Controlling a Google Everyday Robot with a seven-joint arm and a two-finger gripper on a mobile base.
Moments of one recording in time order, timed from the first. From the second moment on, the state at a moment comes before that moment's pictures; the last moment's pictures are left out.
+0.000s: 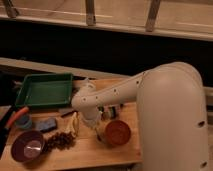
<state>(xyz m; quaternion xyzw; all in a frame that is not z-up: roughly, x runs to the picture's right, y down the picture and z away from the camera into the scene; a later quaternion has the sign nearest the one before) -0.049 0.208 0.776 -0.31 0.22 0.44 0.82</state>
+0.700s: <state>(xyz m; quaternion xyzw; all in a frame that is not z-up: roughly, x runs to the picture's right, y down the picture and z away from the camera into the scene) -0.109 0.109 0.727 -0.26 0.12 0.43 0.86</state>
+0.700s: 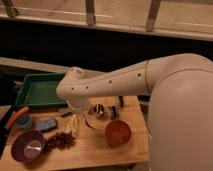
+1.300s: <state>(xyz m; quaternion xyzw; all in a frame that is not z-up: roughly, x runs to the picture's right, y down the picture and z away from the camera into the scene) -0.139 -0.026 0.714 -0.26 -0.04 0.49 0.83</state>
